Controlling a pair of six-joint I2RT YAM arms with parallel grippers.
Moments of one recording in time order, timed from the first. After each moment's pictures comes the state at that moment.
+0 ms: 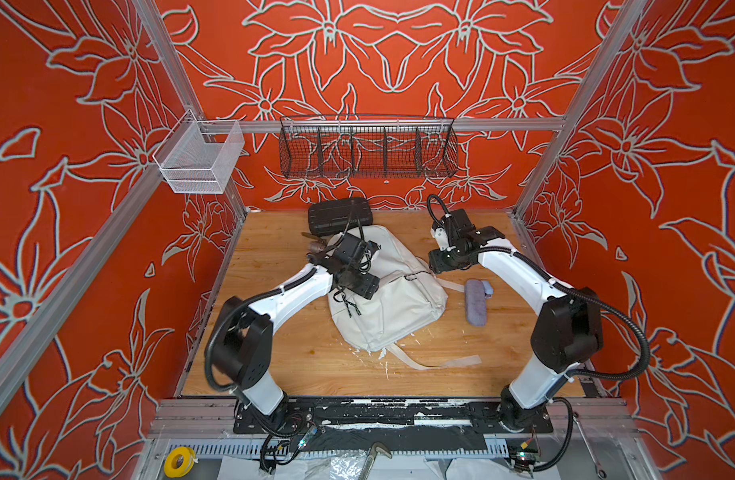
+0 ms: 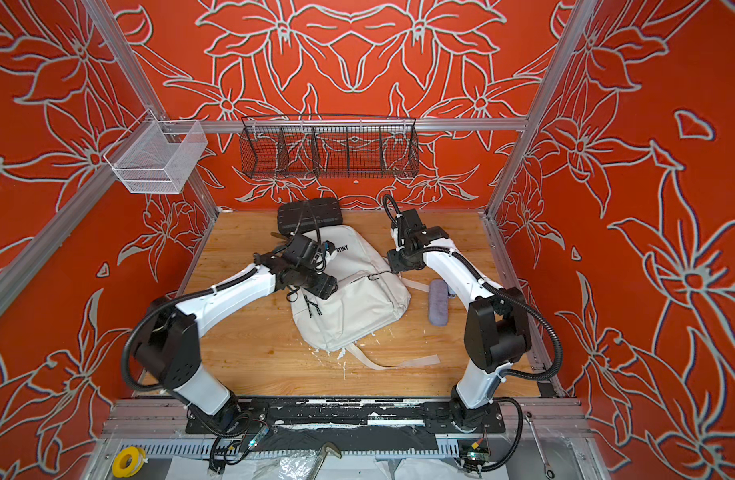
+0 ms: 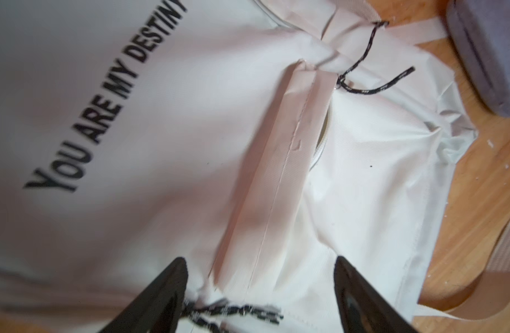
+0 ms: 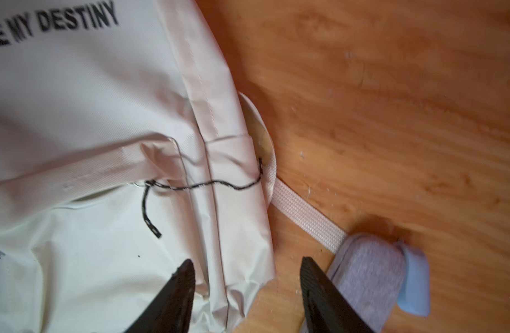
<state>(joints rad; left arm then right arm) -0.52 1.71 1.29 -0.63 0.11 0.02 0.33 1.69 1.43 -0.88 0.01 0.11</state>
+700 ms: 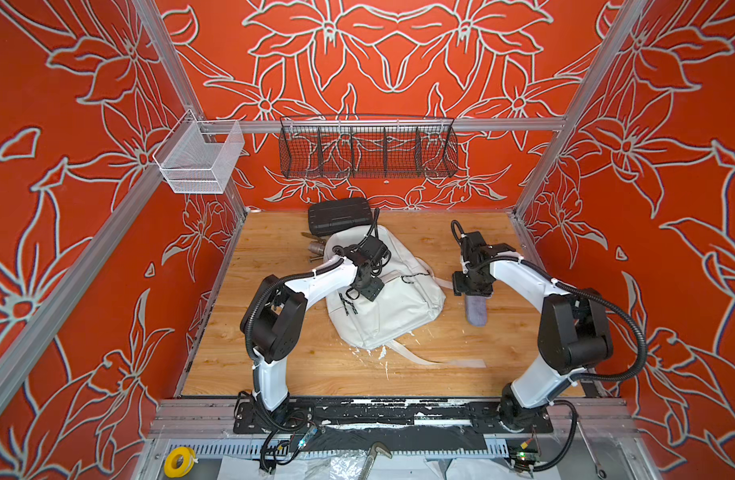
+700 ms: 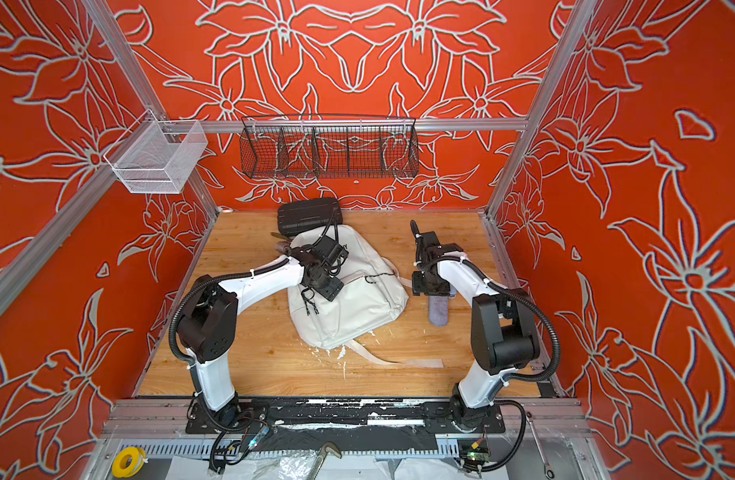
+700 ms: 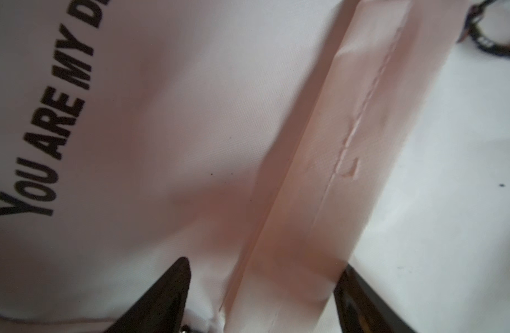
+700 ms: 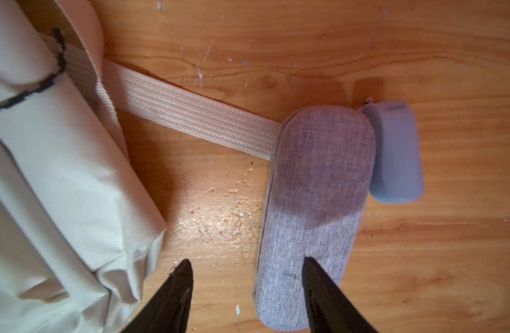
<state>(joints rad) -0.56 1.89 1.43 -0.75 -0.14 0.05 0.19 1.67 1.20 -0.91 0.09 0.26</state>
